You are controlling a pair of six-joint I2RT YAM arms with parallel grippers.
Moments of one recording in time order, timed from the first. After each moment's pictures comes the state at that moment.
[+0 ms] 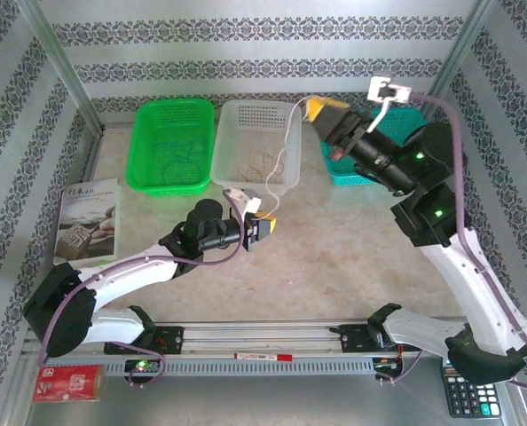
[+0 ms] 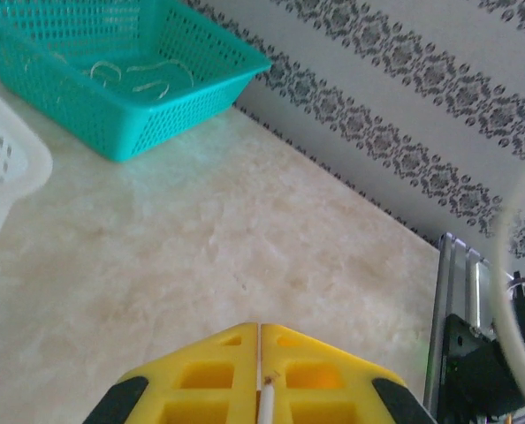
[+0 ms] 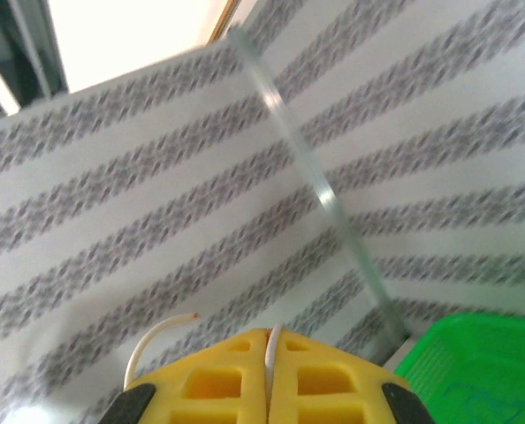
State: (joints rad) left arm -0.74 1.28 0.65 0.38 0.34 -0.33; right arm 0.51 1.09 1.52 -0.12 -0.35 0.65
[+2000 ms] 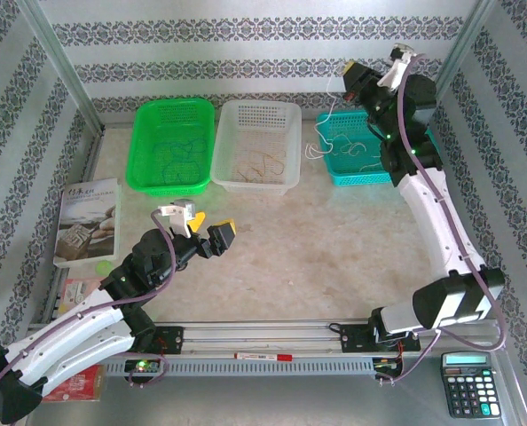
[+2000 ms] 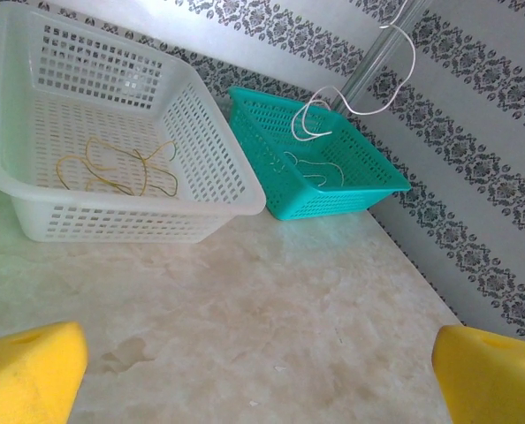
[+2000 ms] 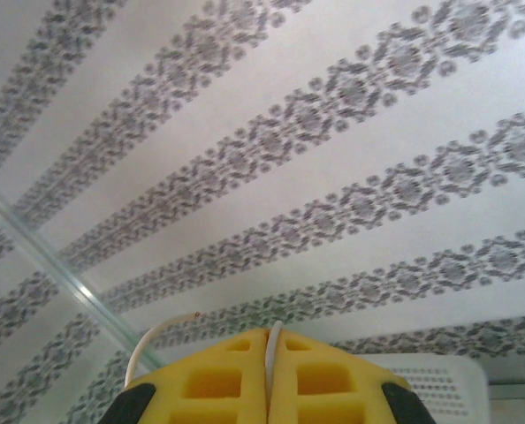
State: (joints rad) left arm -0.74 0.66 0.49 -0.01 -0.14 -0.53; right arm 0.13 1.44 1.55 -0.01 -0.24 0.64
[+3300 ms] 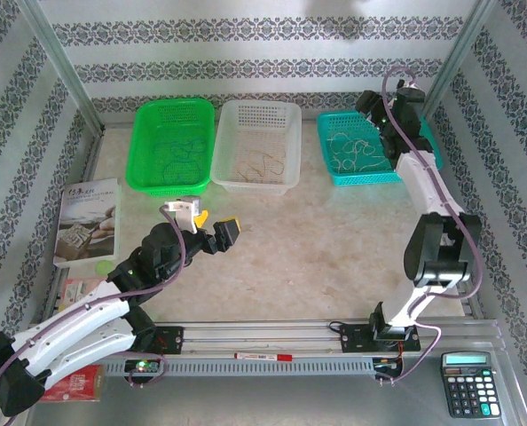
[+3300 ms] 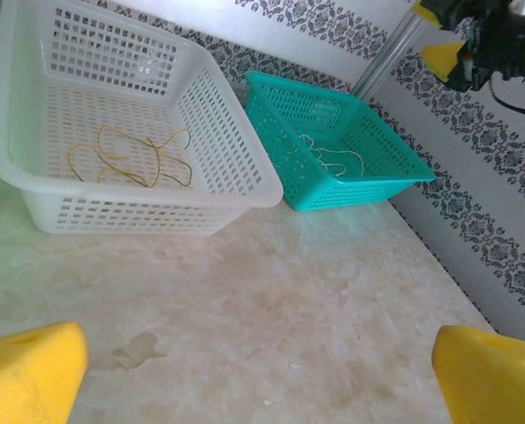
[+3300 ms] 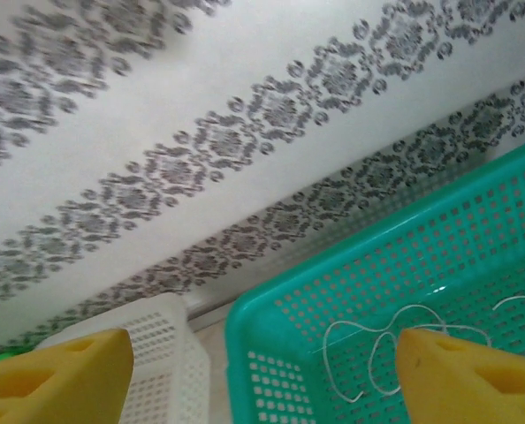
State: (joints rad) left arm -0.74 0.75 0.53 -0.01 -0.15 -0.53; right arm -0.05 1.68 1.46 -0.08 -0.09 0.53
